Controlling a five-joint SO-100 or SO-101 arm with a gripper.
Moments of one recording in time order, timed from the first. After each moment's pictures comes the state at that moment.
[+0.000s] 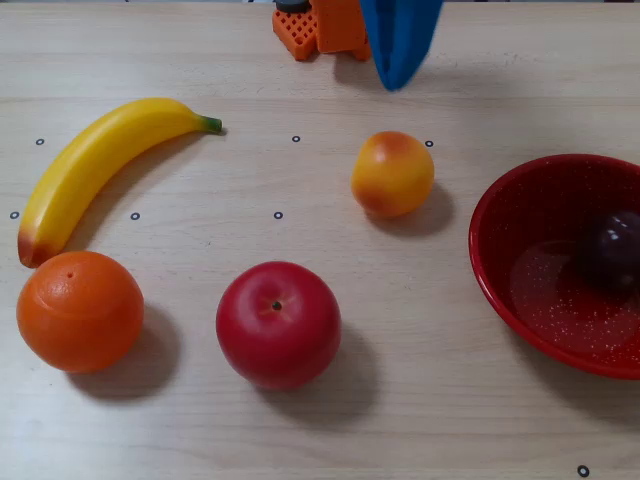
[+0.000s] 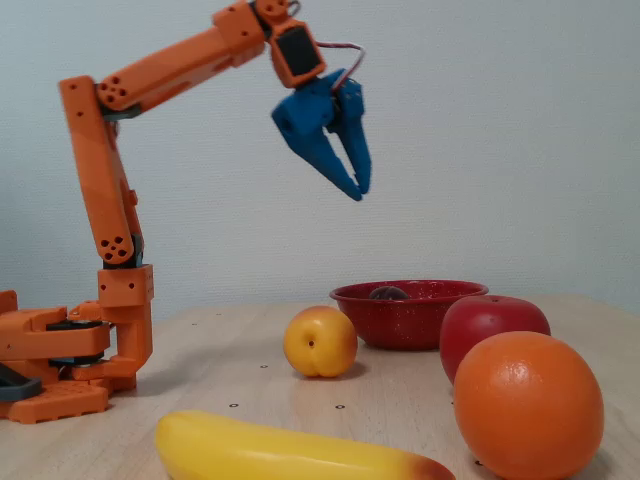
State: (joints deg) arm -9.4 103.1 68.3 92.3 -13.9
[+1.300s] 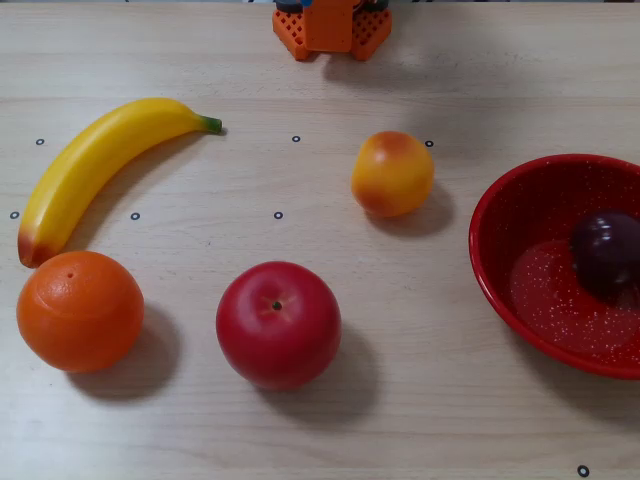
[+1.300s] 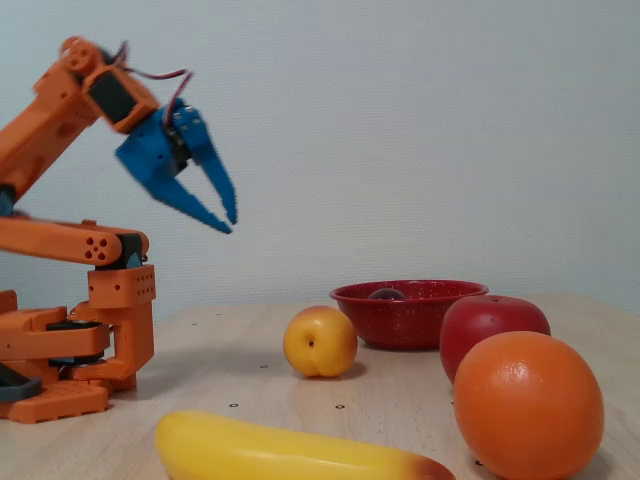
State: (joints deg) arm 6.3 168.8 122.4 94.7 -12.1
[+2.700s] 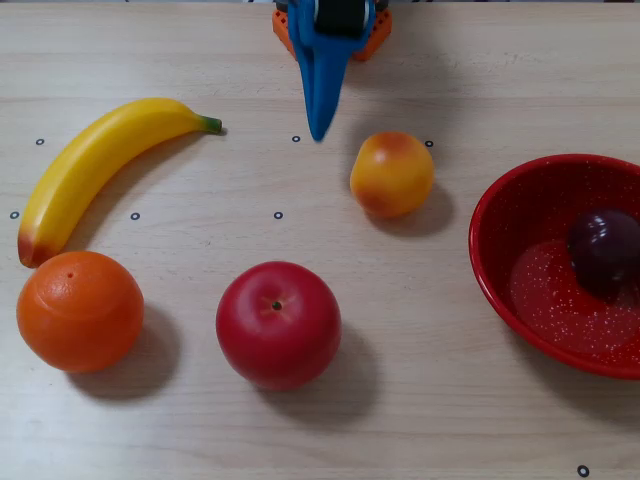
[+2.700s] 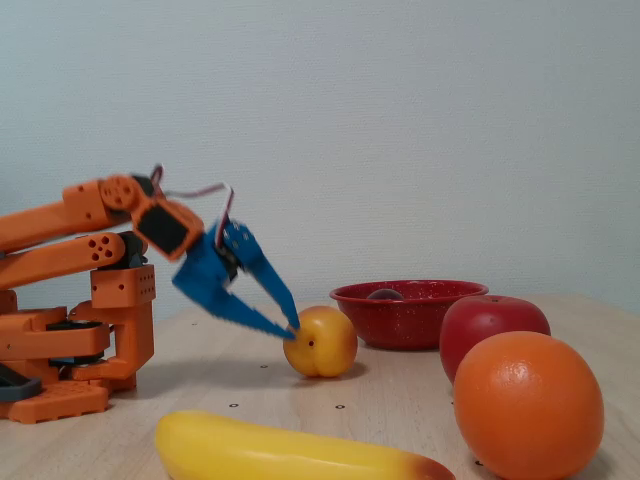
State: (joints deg) arm 1.7 189.3 173.1 53.3 -11.8
